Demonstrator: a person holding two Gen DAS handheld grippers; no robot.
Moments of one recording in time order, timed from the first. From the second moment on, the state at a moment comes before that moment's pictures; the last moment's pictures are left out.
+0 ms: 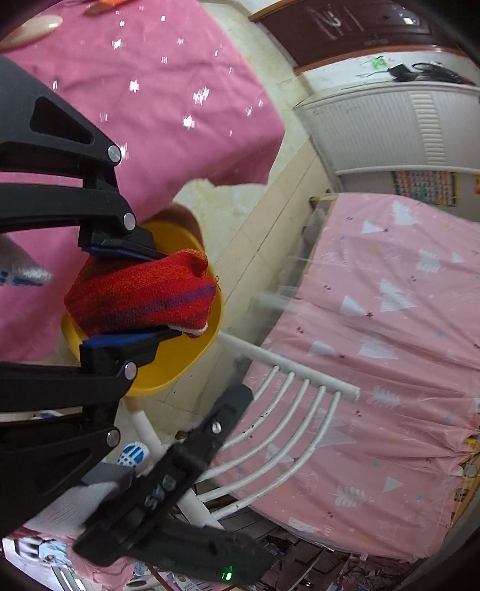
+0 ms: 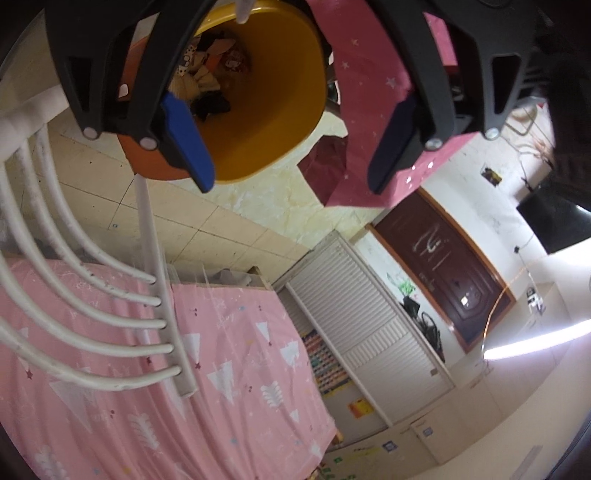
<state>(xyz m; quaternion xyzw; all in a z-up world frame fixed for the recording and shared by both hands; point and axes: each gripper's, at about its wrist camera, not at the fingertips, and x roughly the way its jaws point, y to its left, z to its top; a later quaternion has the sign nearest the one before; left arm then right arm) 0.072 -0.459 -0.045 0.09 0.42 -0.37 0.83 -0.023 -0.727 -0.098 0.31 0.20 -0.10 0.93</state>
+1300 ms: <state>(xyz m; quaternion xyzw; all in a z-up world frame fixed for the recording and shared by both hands) 0.089 -0.332 -0.005 0.02 0.39 -0.31 0.87 0.001 -0.629 -0.080 0.24 0.23 0.01 0.94</state>
